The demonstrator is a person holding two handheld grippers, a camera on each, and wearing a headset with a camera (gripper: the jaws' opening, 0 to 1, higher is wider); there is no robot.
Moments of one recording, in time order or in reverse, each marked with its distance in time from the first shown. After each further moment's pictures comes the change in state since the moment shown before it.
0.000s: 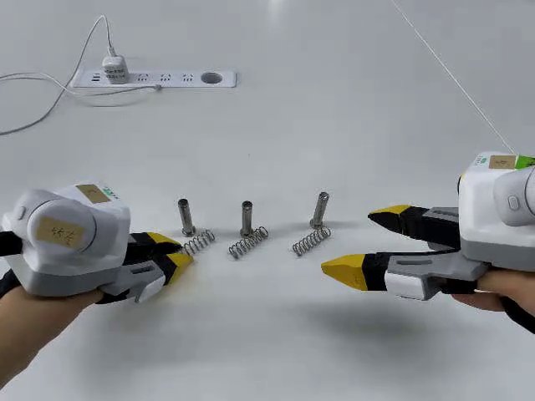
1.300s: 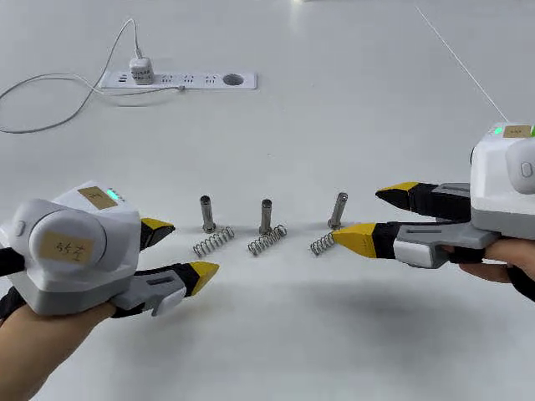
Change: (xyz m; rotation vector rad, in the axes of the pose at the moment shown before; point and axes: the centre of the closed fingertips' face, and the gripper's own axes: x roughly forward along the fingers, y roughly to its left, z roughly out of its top) left arm -0.030 -0.003 0.012 -0.033 -0.057 0.105; right arm 0.003 -0.002 0.024 -0.040 -0.035 0.012
